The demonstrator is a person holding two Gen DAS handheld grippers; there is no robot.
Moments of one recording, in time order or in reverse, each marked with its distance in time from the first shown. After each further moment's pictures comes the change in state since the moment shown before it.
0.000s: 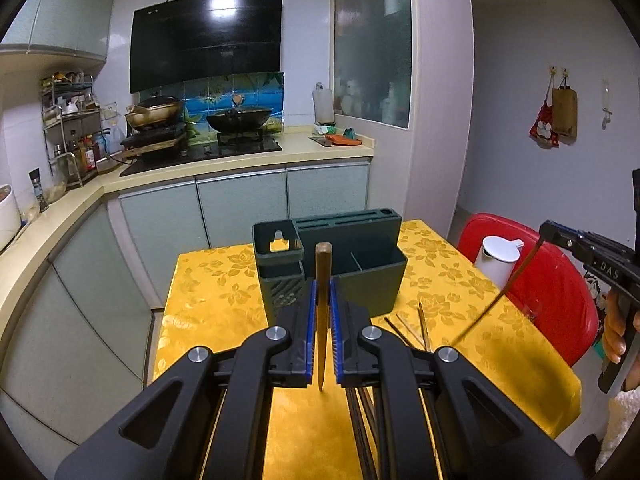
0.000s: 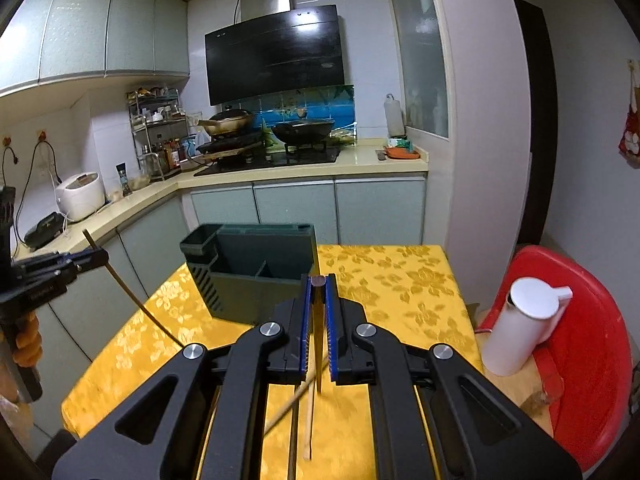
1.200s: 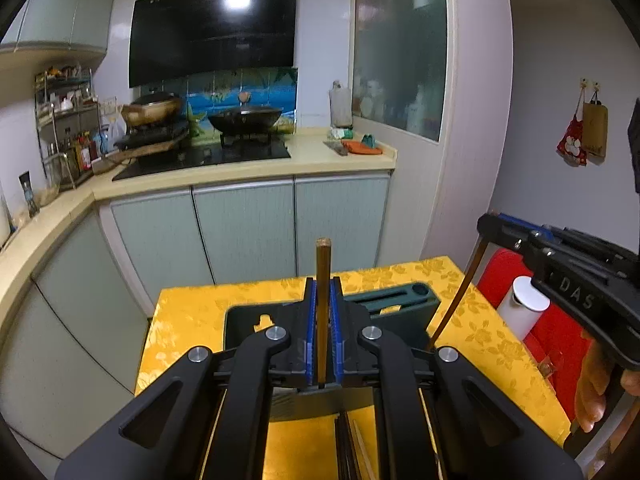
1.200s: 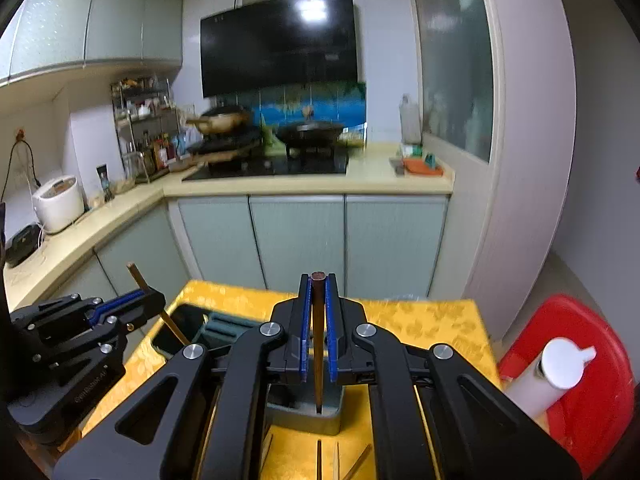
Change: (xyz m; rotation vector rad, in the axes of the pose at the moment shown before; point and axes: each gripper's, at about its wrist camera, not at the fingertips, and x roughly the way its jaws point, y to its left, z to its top) left arm 0.111 -0.002 0.079 -0.055 0.002 0.060; right arm 0.142 0.039 0.088 -0.026 0.071 -0.021
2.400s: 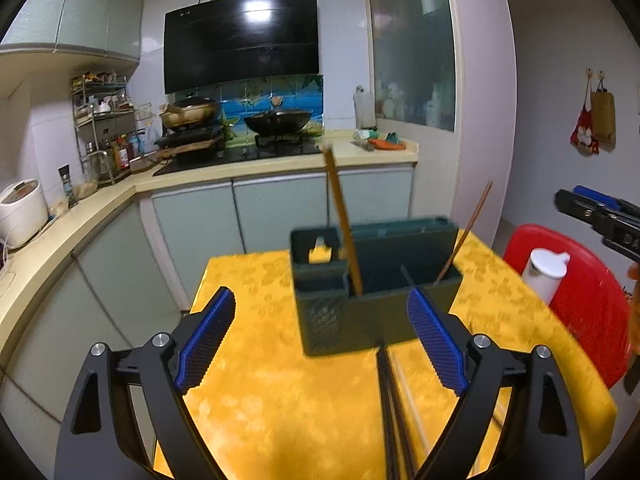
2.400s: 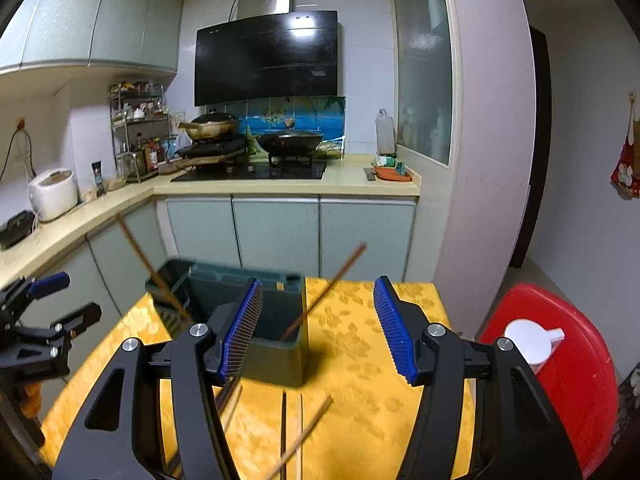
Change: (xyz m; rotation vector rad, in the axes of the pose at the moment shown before) left arm -0.070 0.023 -0.087 0.021 -0.030 0.102; right arm -0.085 -0.022 -0.077 -0.034 -0.104 -0.085
